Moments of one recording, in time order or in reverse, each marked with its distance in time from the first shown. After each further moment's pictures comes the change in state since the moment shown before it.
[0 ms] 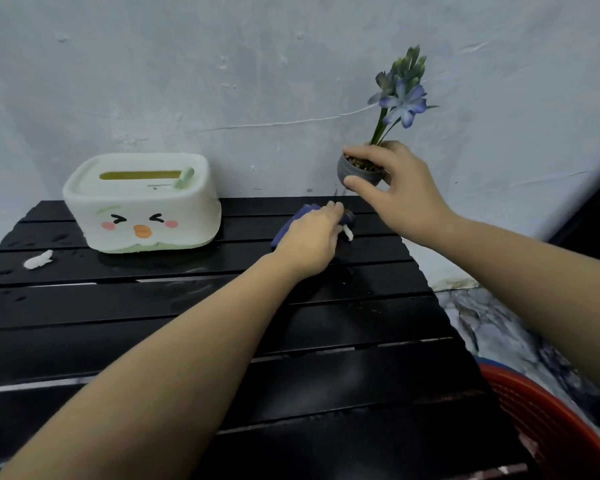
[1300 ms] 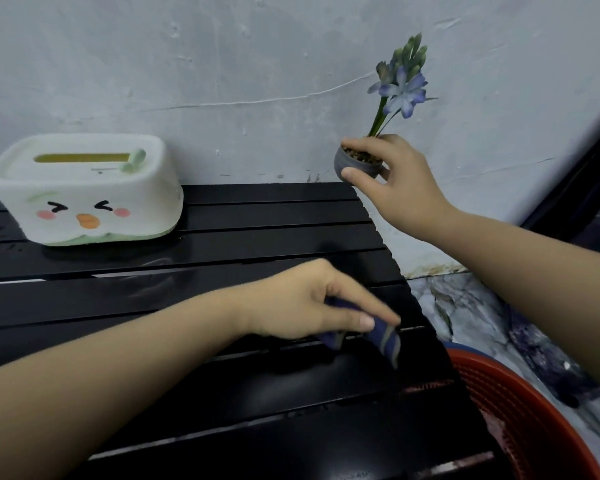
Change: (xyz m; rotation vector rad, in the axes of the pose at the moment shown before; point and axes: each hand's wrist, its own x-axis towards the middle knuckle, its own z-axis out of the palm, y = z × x) left_hand -0.080 0.053 -0.029 -0.717 -0.624 0.254; right_hand -0.015 0.030 -0.018 -0.014 -0.011 0.048
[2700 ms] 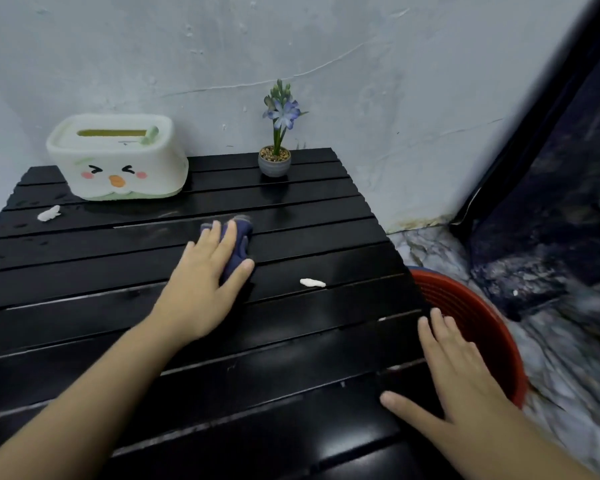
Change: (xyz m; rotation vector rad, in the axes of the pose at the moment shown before) left_hand -0.156 -0.016 0.036 0.640 0.652 -0.384; right_hand -0.321 -0.144 -0.056 -0.419 -0.653 0.603
